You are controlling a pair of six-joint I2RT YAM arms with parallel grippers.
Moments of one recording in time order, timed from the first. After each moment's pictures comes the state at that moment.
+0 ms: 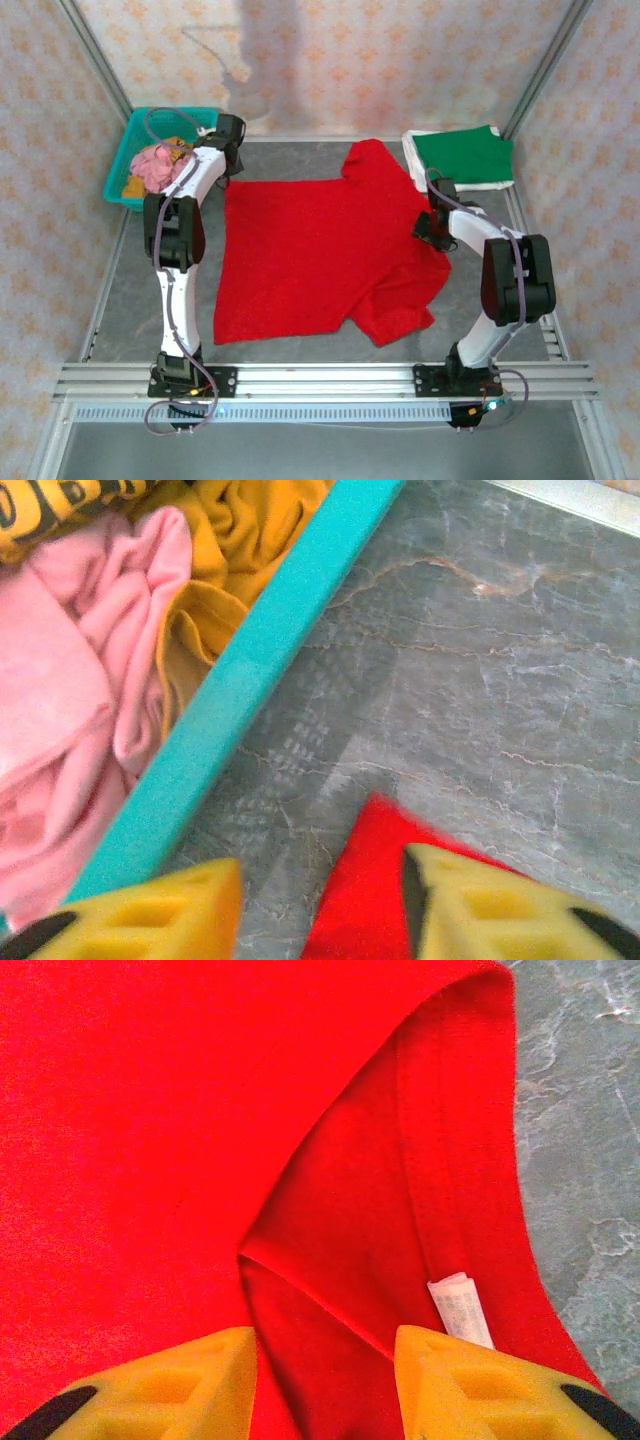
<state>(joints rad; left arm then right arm) -0.06 2.26 2.00 -0.80 -0.45 -0.52 0.09 1.69 1.04 -0.54 0.01 0.56</state>
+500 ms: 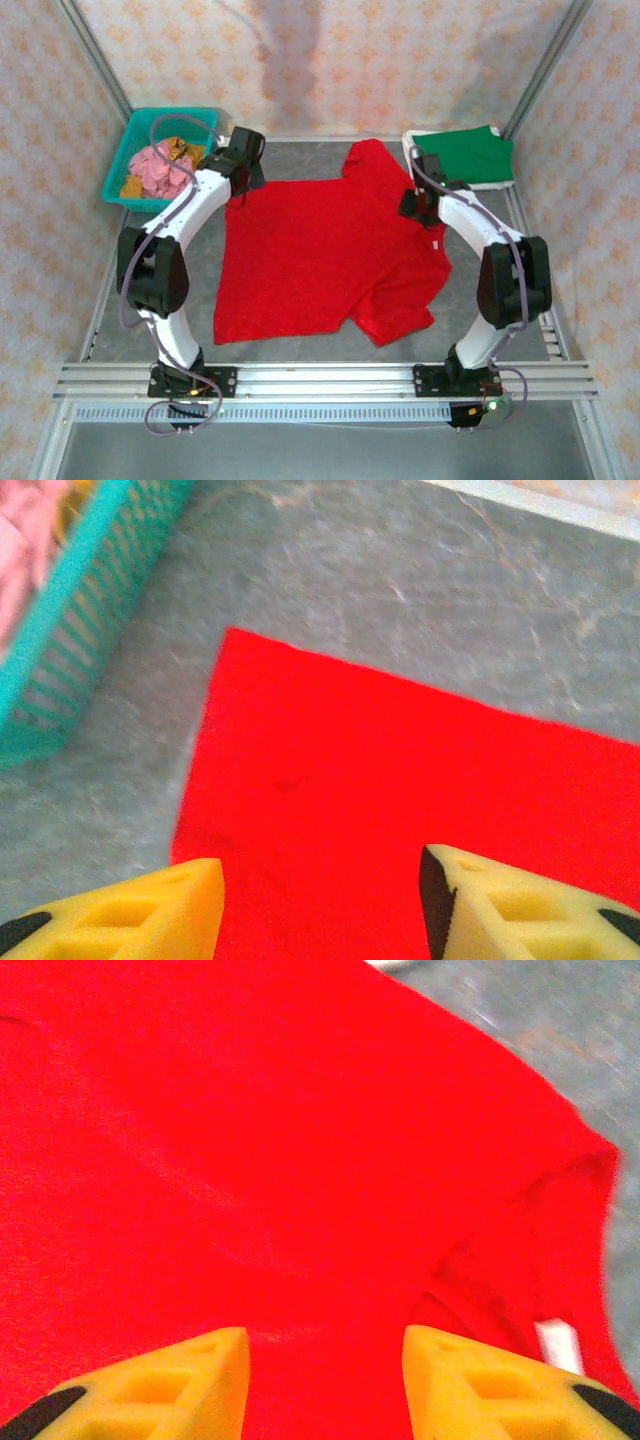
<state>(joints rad) -0.24 1.80 1.53 -0.70 -0.31 -0.54 0.22 1.72 1.29 -0.65 0.07 0.50</state>
